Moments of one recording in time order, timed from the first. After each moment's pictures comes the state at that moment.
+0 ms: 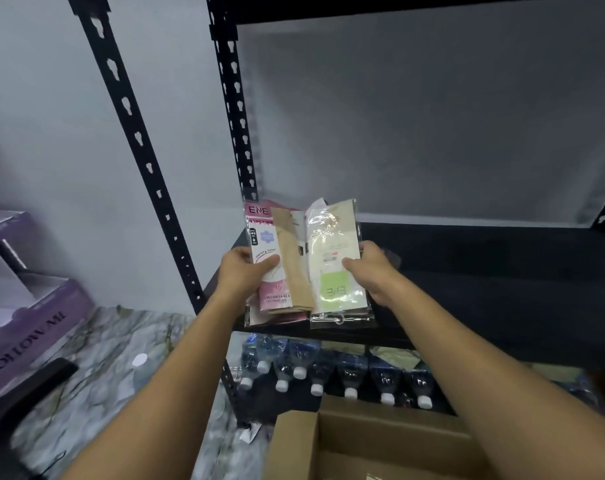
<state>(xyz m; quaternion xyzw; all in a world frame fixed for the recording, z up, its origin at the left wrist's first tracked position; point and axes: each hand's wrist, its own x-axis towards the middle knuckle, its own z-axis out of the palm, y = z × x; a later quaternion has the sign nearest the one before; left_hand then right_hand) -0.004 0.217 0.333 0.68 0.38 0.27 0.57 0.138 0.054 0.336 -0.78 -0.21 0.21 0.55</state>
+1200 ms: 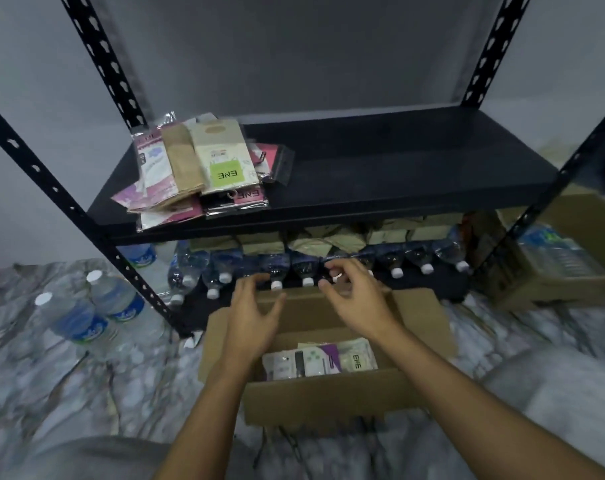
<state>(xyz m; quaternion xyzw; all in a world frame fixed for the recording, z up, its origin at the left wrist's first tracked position) -0.071 0.001 0.172 0.86 0.24 0.19 0.41 0.027 -0.162 0.193 -0.83 -0.25 0.05 0.49</state>
